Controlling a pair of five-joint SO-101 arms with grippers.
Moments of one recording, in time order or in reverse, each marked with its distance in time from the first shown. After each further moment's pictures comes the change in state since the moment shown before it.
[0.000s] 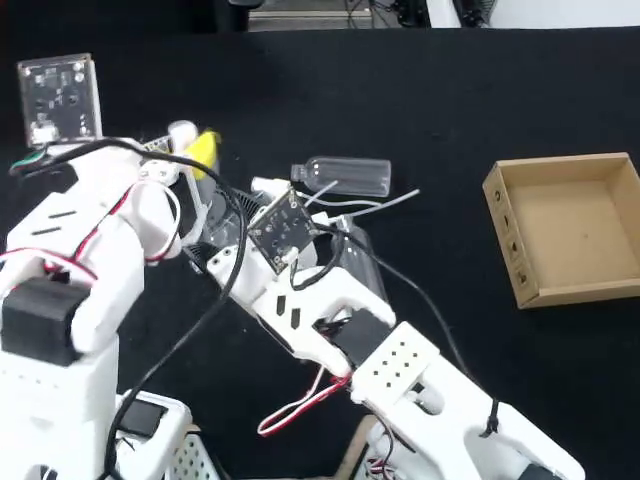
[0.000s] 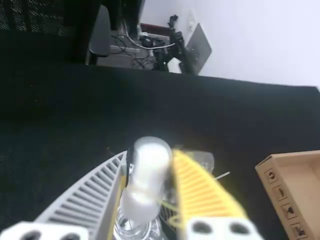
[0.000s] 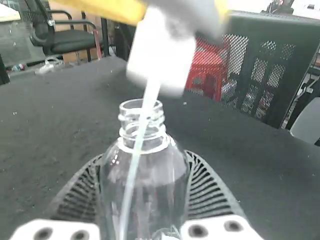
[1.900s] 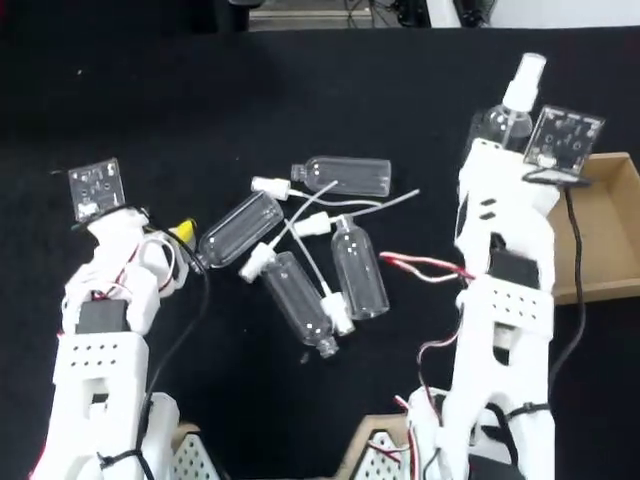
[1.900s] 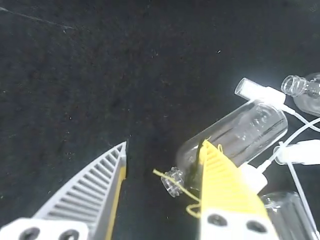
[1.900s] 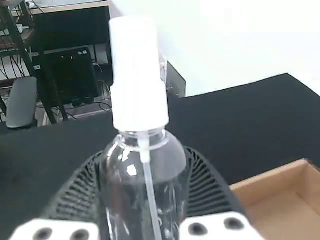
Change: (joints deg) left arm -16.8 -9.1 64.6 -37.6 -4.4; right arm 59.5 9.7 -4.5 -1.8 -3.4
